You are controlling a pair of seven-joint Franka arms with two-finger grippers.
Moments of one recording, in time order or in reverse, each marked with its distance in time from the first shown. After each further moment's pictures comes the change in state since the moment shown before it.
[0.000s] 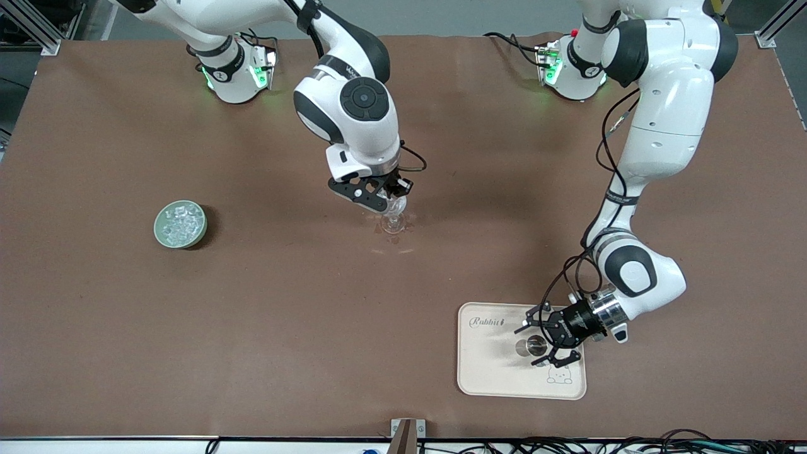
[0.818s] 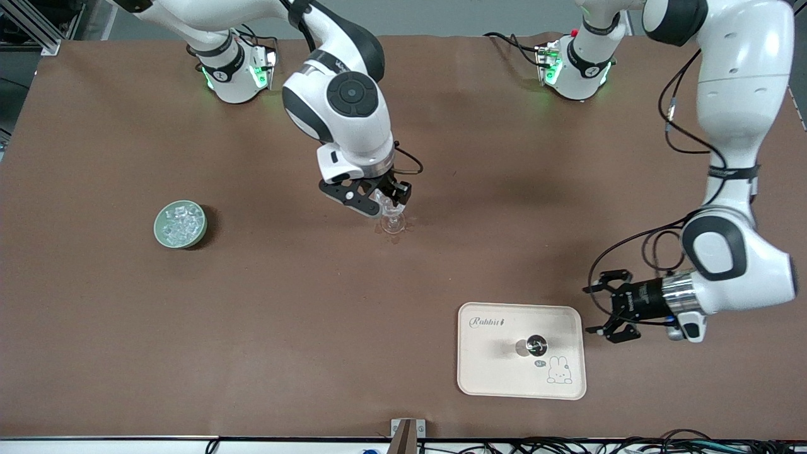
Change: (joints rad) left arm 0.153 -0.255 0.007 -0.072 0.736 -0.265 0.131; right arm -0.030 -0.013 0.002 0.087 -0.004 -0.060 -0.013
